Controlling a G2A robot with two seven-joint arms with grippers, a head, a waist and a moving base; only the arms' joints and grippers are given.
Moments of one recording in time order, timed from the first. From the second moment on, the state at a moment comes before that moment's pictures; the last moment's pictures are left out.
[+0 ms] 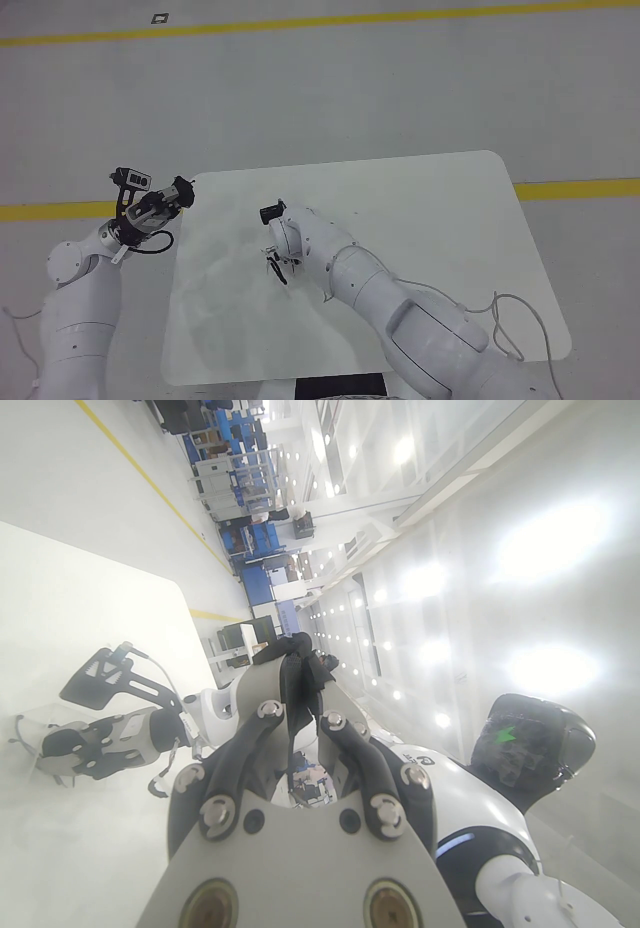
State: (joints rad) left arm 1.27 -1.05 -1.71 -1.16 -0.75 -0.34 -1.38; right arm -0.71 -1.96 0.73 -0.48 -0.98 0.34 1.03
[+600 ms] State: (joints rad) left arm 1.27 -1.05 -1.71 -1.16 -0.75 -0.34 -1.38; right arm -0.69 -1.97 0.70 -0.46 -0.94 0.34 1.01
